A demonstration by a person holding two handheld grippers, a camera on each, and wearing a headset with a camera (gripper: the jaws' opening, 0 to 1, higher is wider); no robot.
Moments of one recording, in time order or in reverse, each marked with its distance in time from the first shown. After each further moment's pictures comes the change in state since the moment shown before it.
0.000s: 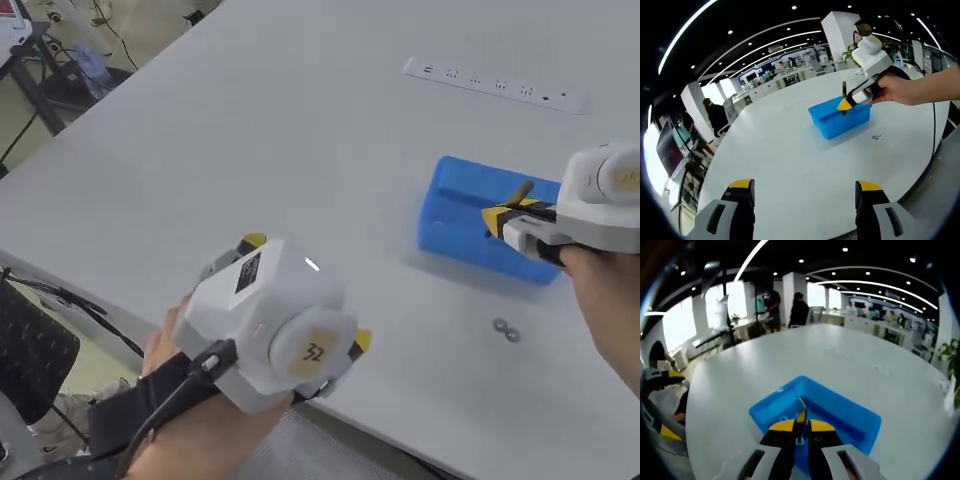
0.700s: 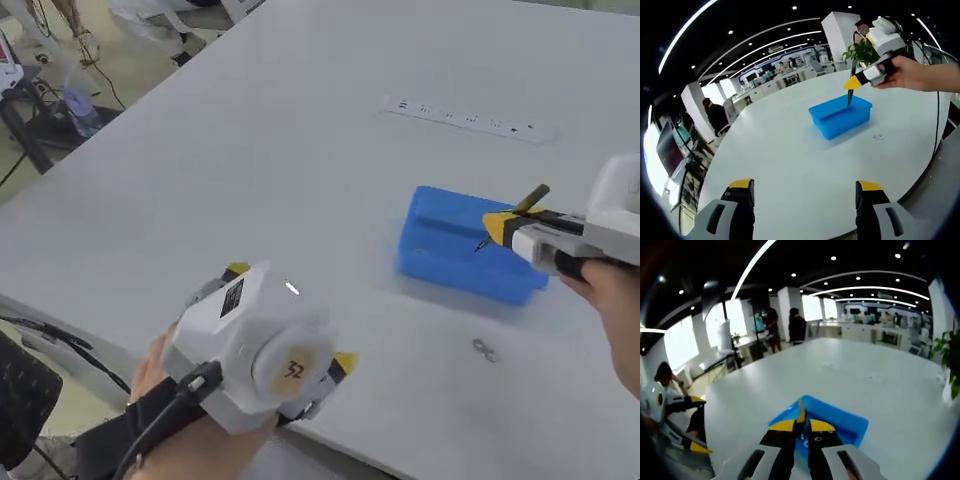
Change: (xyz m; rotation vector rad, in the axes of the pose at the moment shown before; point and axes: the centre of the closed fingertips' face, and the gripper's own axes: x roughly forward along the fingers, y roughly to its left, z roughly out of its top) left arm 0.001 0.001 -0.001 0.004 0.001 0.001; right arm -0.059 0.007 0.033 0.096 -0.126 0.039
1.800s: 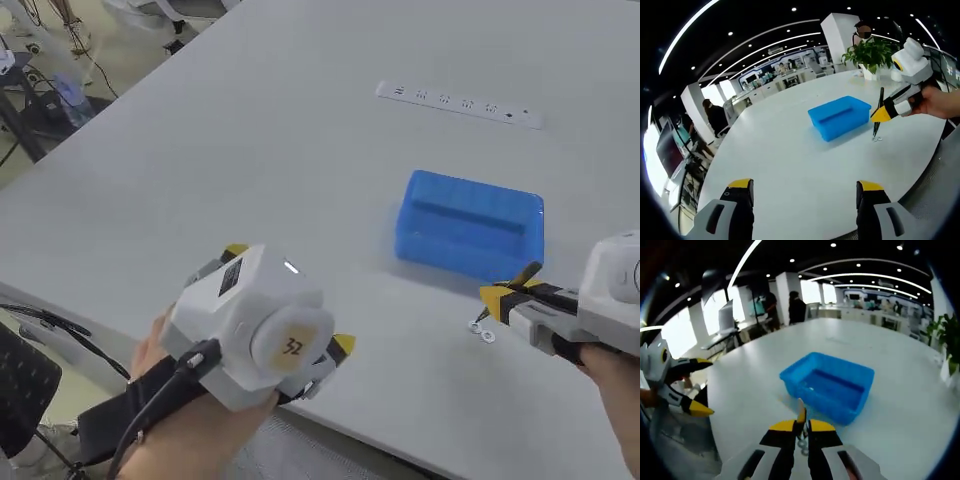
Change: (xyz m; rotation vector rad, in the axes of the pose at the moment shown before) left arm -0.001 -0.001 0.003 -0.001 -0.014 -0.002; right arm -0.023 0.028 -0.092 0.004 0.151 -0.019
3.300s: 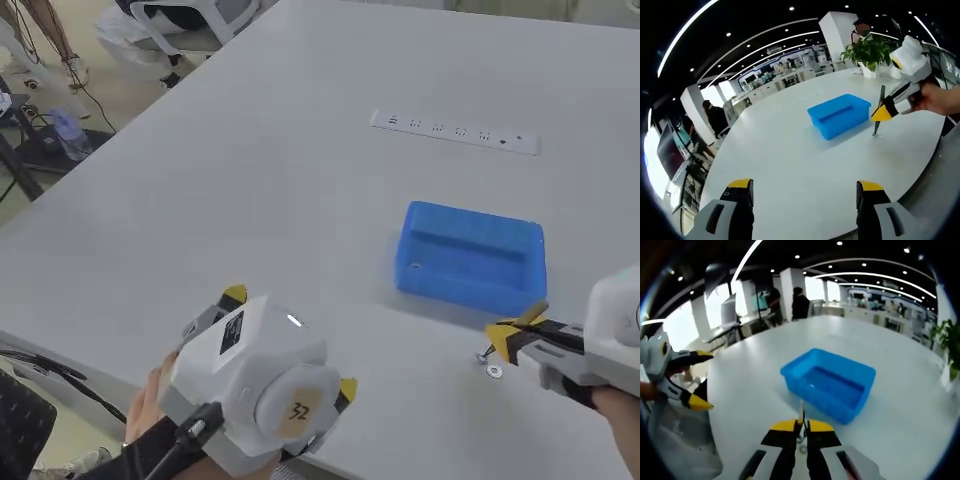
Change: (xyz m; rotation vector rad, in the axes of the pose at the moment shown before) left arm -0.001 -0.001 -0.002 0.018 0.007 0.003; right arm -0.002 -0.003 0.000 -0.034 0.025 0.006
